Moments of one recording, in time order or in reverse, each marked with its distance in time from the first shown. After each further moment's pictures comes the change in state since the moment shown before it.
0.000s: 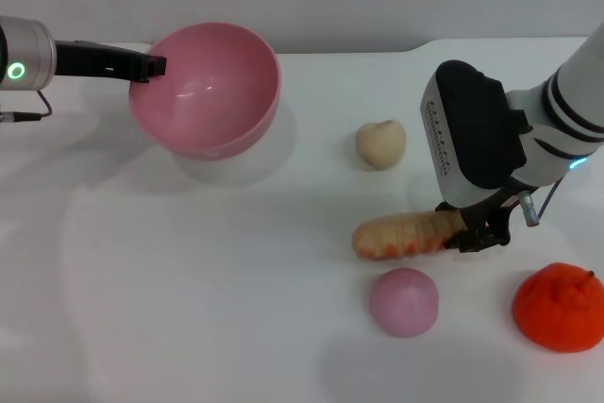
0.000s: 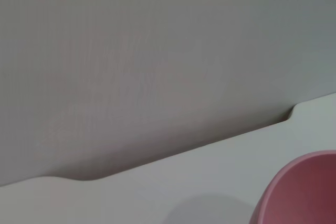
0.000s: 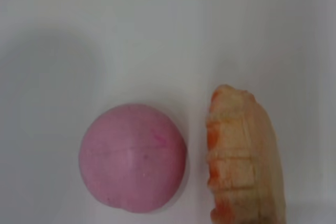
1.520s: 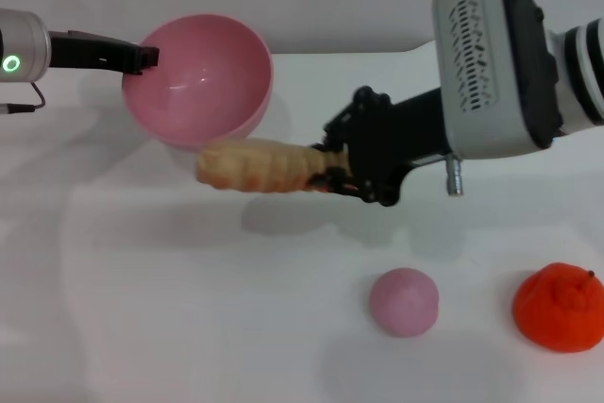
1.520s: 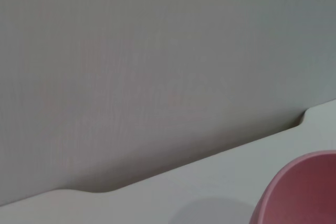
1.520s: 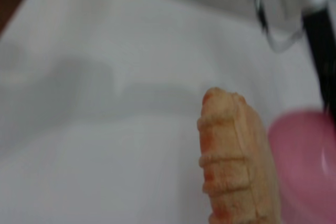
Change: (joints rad) left arm -0.006 0.008 0.000 -0.005 0.002 -0.027 0.024; right arm -0.223 -0.001 0.010 -0.380 0.532 0.073 -0.094
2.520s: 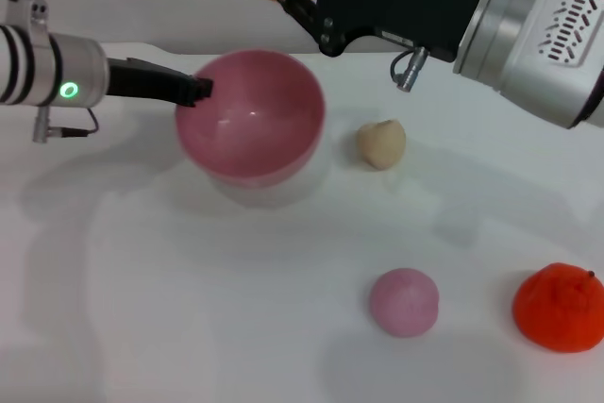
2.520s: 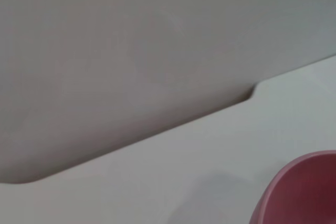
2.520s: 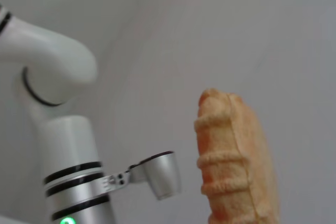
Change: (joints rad) left arm -0.014 -0.059 0.071 -0.005 0.000 0.015 0.008; right arm -0.119 0.004 -0.112 0.303 1.058 0.456 -0.878
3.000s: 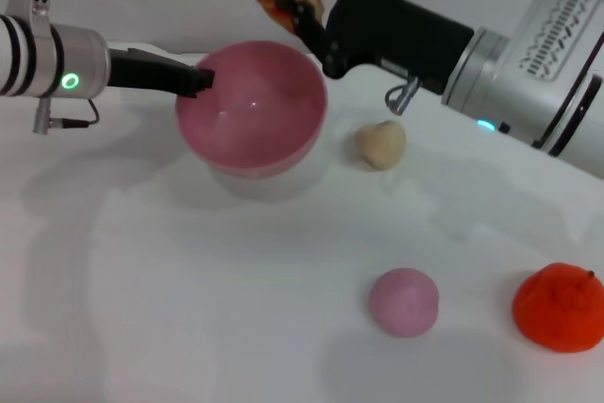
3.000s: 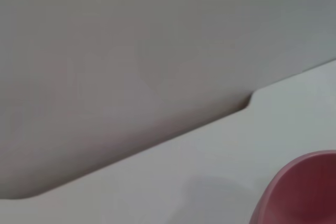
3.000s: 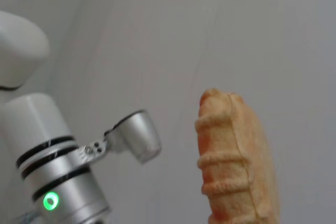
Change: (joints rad) left arm -0.009 0.001 -0.003 0.009 0.000 -0.009 0.000; right arm 0.047 0.003 -0.087 0.257 0.305 0.017 -0.157
